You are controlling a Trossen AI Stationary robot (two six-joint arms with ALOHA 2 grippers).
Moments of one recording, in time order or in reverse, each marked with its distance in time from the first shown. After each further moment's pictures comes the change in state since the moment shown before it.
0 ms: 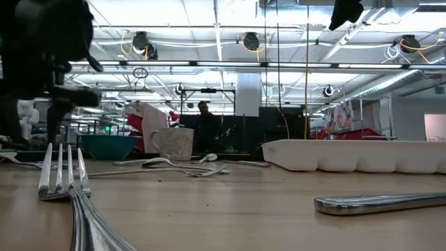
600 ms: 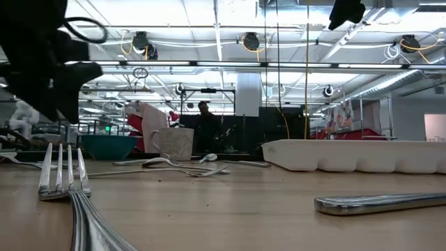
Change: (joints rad) left arm -0.109 -0.060 0.030 -0.024 -0.289 0.648; right arm 0.000 0.000 0.000 0.013 0.004 0.092
